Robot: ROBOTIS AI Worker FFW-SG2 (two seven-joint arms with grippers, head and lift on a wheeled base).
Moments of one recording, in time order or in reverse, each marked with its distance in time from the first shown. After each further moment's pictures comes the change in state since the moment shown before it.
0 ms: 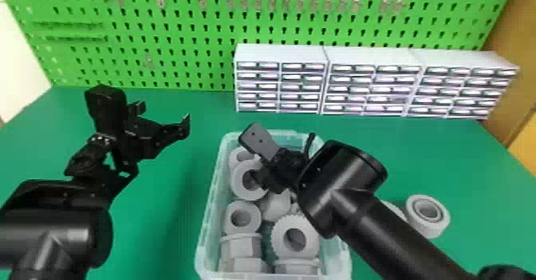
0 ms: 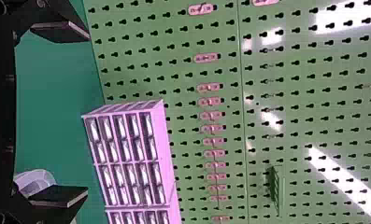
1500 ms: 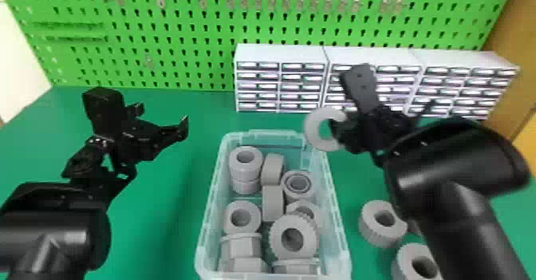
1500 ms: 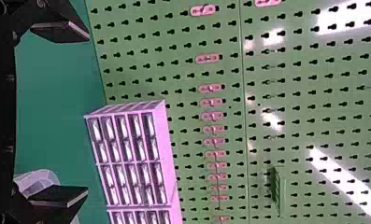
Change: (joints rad) left arm 0.008 0.000 0.009 -0.003 0.004 0.000 -0.007; right arm 0.241 -0.029 -0.480 -0.573 0.195 0.321 -0.002
